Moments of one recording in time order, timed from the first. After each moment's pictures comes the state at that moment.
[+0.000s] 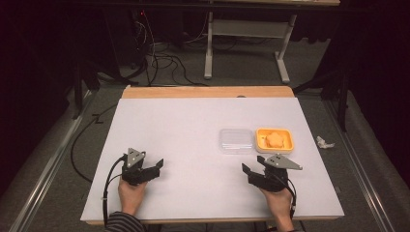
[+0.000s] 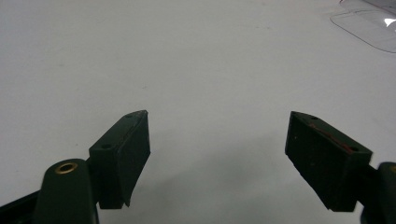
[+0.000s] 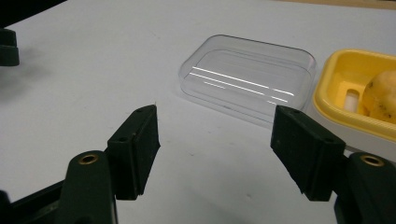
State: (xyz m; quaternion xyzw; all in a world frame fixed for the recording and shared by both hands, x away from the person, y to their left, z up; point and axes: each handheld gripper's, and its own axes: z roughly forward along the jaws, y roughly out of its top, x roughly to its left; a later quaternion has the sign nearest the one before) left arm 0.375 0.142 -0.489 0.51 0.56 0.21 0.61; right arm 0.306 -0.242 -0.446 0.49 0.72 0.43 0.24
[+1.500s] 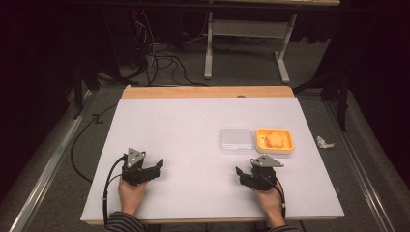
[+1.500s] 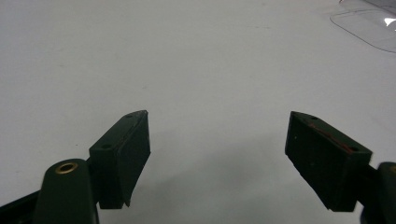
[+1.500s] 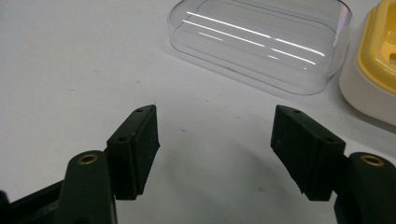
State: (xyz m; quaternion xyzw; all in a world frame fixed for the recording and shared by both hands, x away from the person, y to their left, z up) left arm 0.375 0.142 -0.489 0.51 0.56 0.21 0.61; right arm 0.325 -0.224 -0.480 0.49 0.75 0.37 0.23
